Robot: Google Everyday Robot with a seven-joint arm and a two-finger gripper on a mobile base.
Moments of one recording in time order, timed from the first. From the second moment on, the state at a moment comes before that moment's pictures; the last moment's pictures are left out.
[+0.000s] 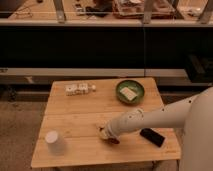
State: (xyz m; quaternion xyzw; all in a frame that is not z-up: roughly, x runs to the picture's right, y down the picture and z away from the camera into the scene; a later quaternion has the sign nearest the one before) arm -0.022 0.226 0.788 0.16 -0.30 -0.85 0.40
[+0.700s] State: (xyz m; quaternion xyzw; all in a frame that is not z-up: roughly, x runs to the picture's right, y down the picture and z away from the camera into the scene) arm 0.003 0.168 0.743 0.18 -0.27 -0.86 0.40
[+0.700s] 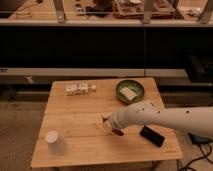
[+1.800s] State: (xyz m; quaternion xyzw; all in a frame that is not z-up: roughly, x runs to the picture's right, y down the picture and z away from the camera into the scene) arm 0.137 0.106 0.819 0.14 -0.17 -0.83 0.51
